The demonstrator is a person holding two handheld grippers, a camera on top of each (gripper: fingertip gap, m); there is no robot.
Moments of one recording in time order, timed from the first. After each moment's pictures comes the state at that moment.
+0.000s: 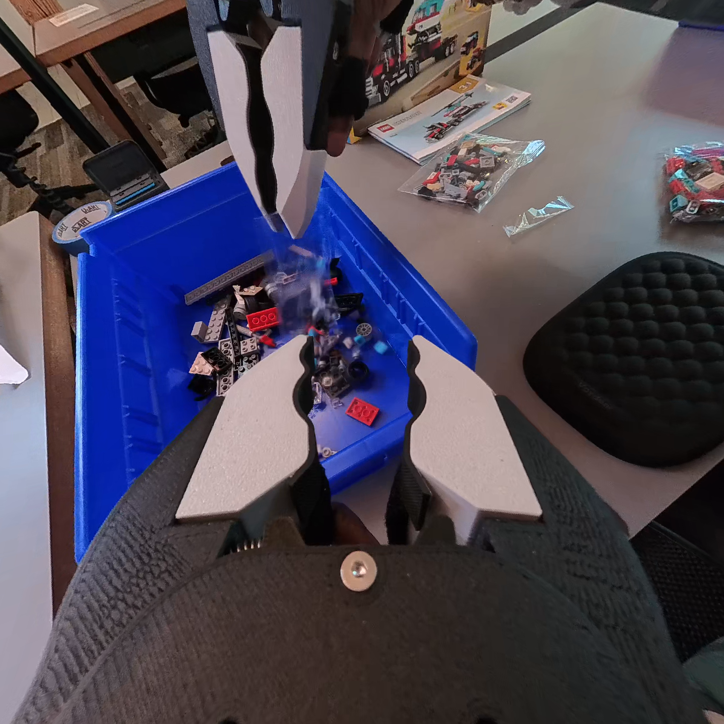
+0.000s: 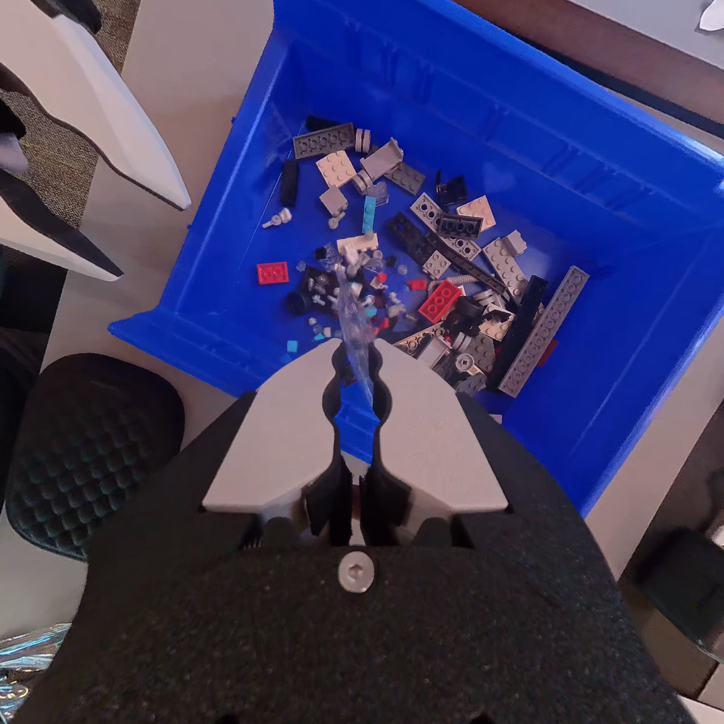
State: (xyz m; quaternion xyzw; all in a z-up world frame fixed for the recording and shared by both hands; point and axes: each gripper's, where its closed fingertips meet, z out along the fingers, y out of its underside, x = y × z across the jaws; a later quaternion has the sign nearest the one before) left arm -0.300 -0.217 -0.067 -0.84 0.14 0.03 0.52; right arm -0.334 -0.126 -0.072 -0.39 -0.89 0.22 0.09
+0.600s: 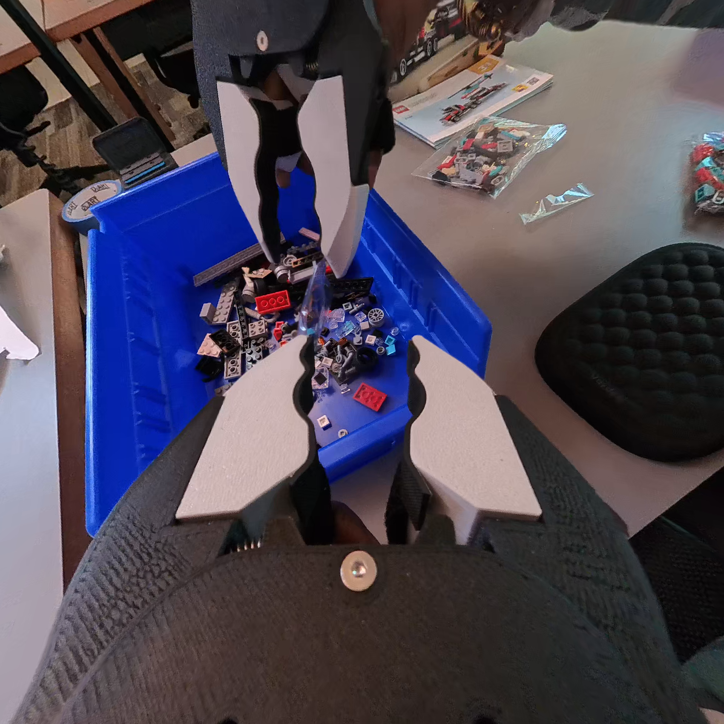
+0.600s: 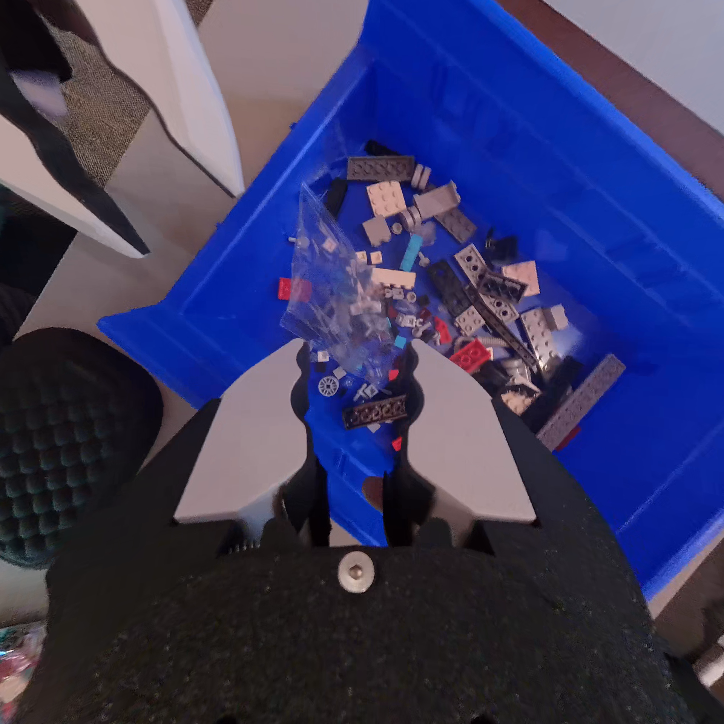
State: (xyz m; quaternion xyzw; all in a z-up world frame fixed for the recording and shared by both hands) left arm -0.308 -0.222 -0.073 -0.85 0.12 0.04 0.51; right arm -0.341 -0.155 -0.095 -0.29 -0.92 0.25 0.08
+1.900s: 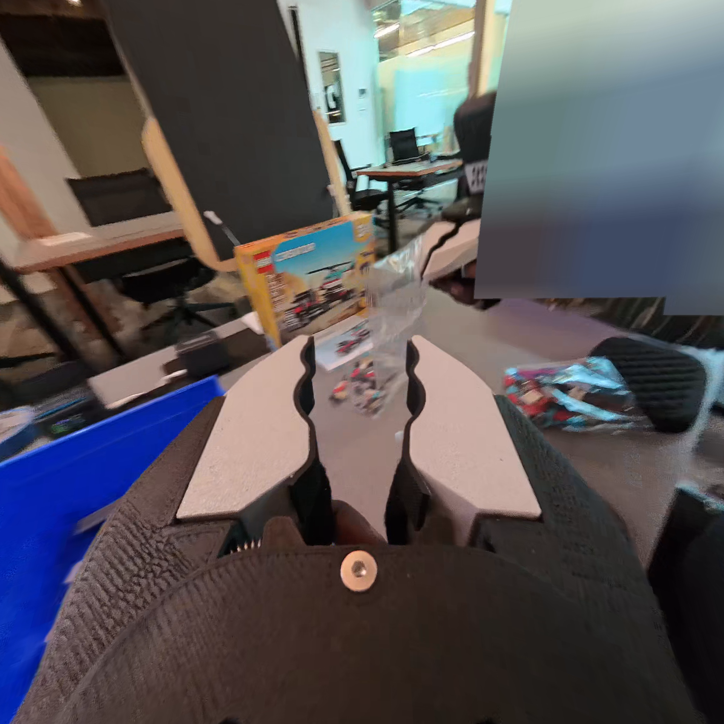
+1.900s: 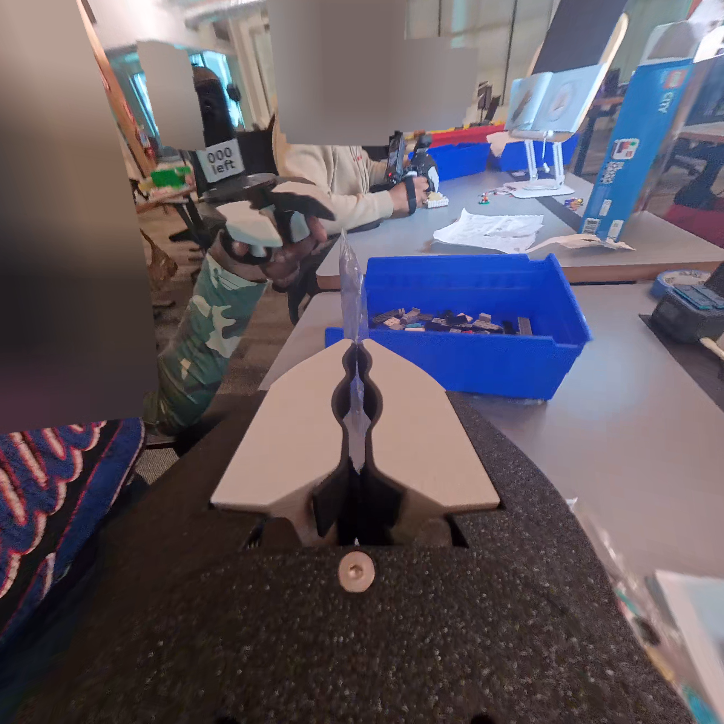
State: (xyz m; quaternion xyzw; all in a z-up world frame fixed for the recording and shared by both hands) left arm -0.190 -0.165 0.046 -0.71 0.17 -0.09 0.68; right arm -0.112 -0.082 0.023 -0.40 -0.62 0.61 0.29
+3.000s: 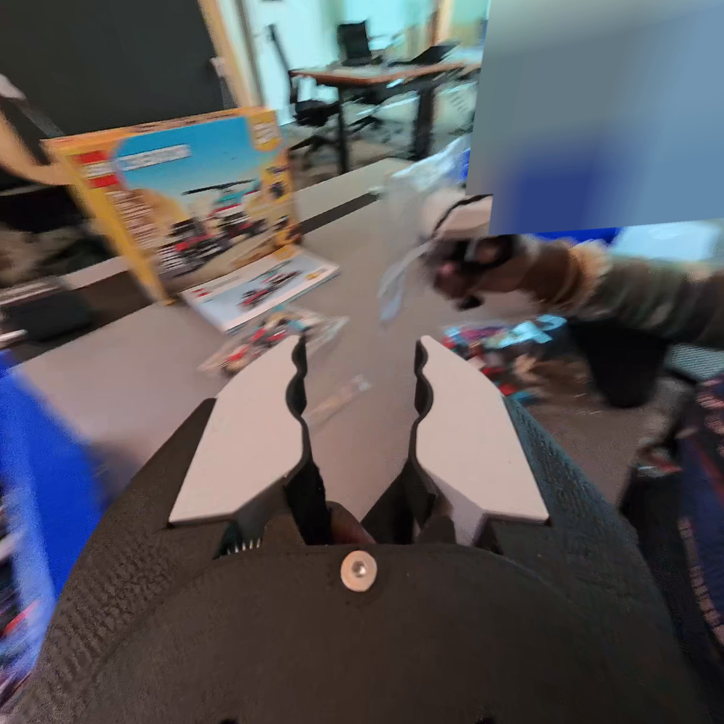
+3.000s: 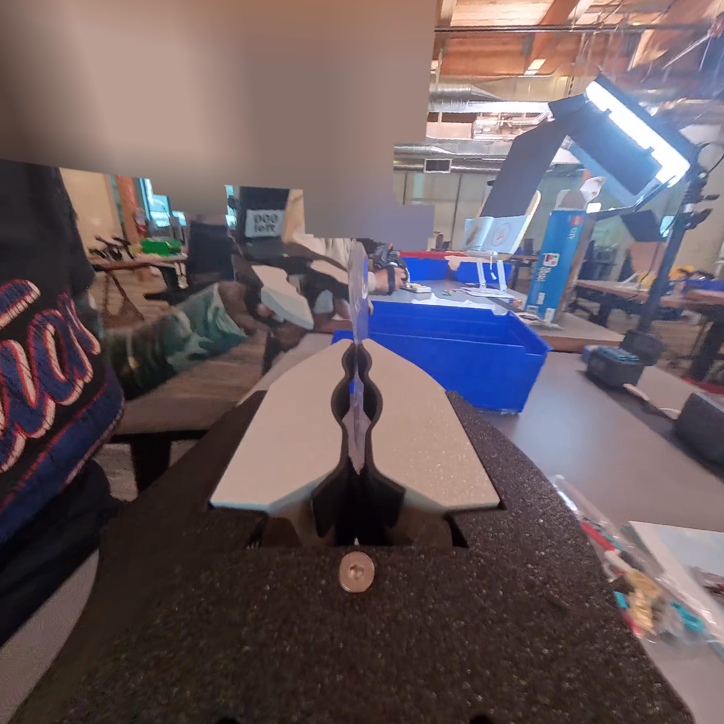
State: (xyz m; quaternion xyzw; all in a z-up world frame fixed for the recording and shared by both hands) left arm -0.104 -0.128 -0.032 -0.77 0.18 -0.10 0.60; right arm -0.025 -0.080 -0.014 -0.31 -0.55 0.65 0.42
